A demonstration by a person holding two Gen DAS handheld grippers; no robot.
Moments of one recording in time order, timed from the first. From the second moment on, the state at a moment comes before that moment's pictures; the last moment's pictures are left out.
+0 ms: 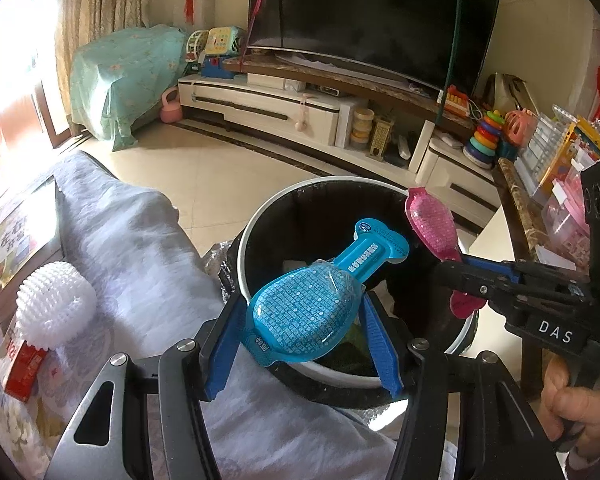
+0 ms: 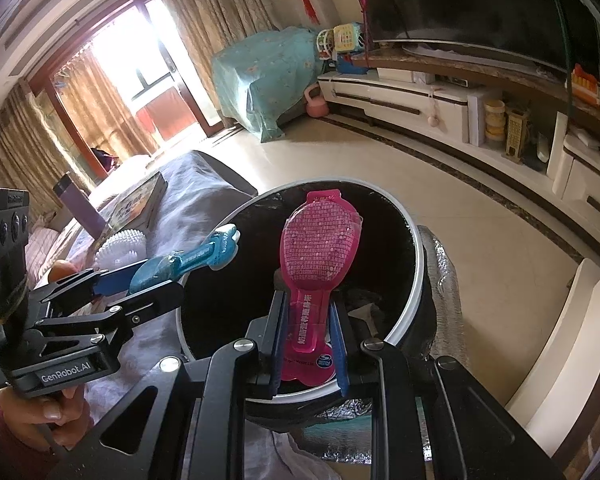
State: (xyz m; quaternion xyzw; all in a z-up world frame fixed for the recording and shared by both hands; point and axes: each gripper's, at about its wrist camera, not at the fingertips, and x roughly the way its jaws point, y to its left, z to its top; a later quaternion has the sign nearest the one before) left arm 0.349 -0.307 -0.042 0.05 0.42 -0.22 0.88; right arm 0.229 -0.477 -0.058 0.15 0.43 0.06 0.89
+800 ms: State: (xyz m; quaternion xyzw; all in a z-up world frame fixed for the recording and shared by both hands) left arm 0.282 -0.207 -0.055 -0.05 0.42 -0.15 0.89; right arm 0.198 -0.441 -0.041 0.19 0.40 0.09 0.89
